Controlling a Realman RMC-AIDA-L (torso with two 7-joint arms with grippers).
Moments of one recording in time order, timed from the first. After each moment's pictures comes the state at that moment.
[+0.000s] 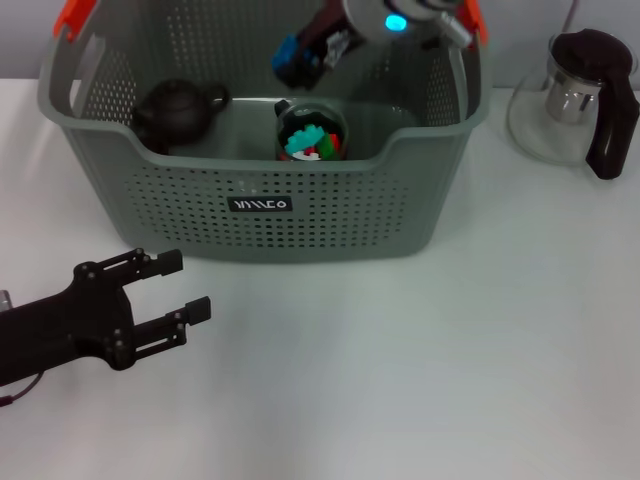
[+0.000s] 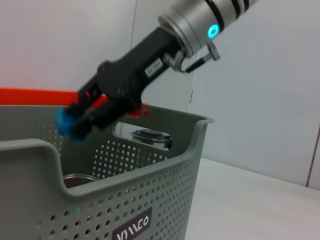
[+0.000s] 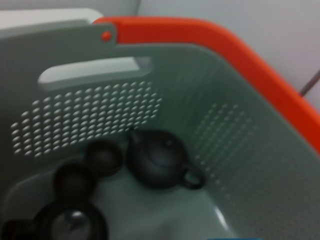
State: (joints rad) left arm -0.40 -2.12 0.11 0.62 2.29 1.81 -0.99; right arm 1.26 2.11 -1.47 -0.70 -2.58 -0.88 2.49
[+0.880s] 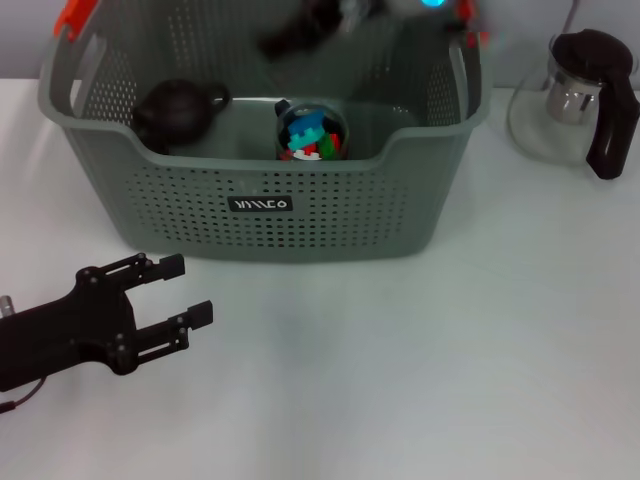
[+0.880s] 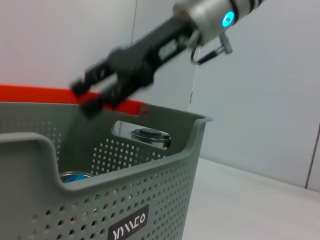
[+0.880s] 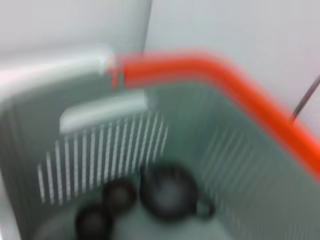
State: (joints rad) left arm -0.39 -2.13 0.11 0.62 2.29 1.81 -0.99; right arm 1.06 2.10 -1.42 -1.02 -2.44 -0.94 2.45
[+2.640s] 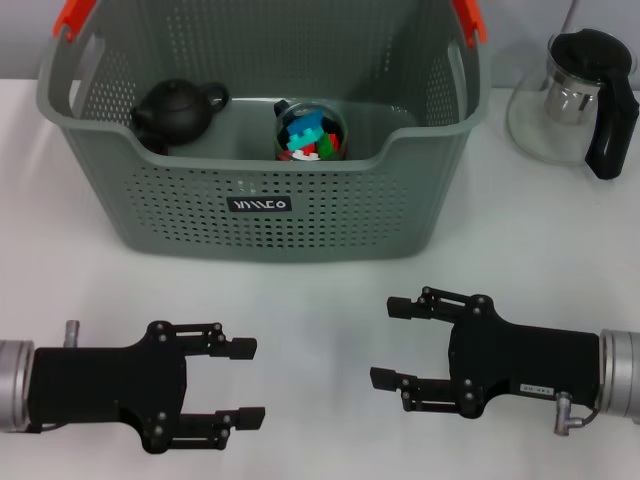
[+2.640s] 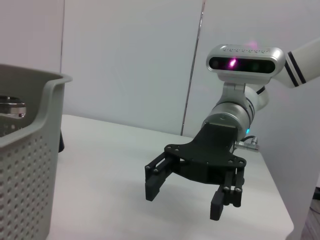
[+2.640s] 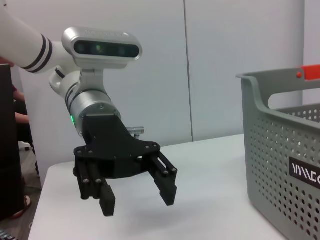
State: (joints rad) left arm -0.45 -2.12 0.34 0.65 2.40 1.92 -0.98; right arm 0.34 2.10 -1.29 -0.60 -1.51 -1.44 1.01
